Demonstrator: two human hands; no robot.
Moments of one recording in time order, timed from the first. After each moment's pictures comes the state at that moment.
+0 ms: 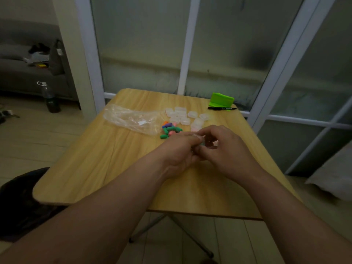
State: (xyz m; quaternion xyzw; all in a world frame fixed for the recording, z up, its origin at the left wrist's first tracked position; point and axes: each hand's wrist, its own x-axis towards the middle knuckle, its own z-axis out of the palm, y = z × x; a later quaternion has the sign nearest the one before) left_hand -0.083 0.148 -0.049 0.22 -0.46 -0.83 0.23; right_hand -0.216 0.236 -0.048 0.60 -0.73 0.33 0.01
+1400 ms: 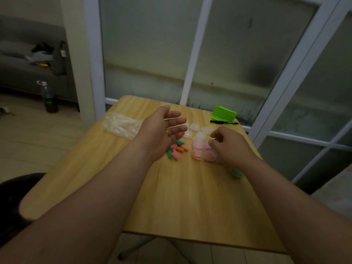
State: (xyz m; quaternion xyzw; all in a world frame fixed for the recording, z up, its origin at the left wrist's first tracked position) left_hand -0.074 0.074 -0.017 0.30 -0.39 -0.78 0.39; right_hand -0.275 0.173 -0.038 0.50 -0.83 0.25 0.00
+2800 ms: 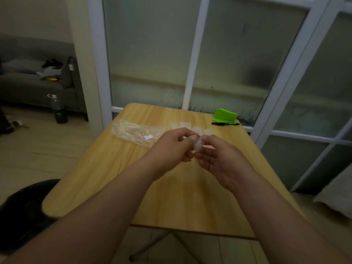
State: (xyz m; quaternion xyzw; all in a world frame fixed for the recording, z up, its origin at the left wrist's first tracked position) left_hand -0.044 0.120 -0.024 0.26 -0.72 -0.57 0.30; right_hand -0.182 0.207 -0.022 0.28 -0.60 0.62 -0.41
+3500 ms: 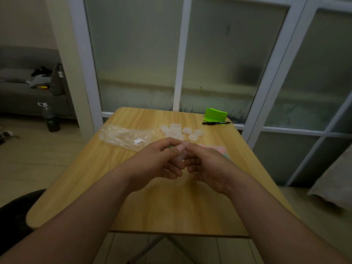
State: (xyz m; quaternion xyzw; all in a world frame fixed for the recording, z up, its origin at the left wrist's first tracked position) left_hand -0.031 0.123 -0.029 0.23 -0.69 -0.66 0.20; right_hand -0.190 0.221 -0.025 0.34 -0.62 0.53 -0.47
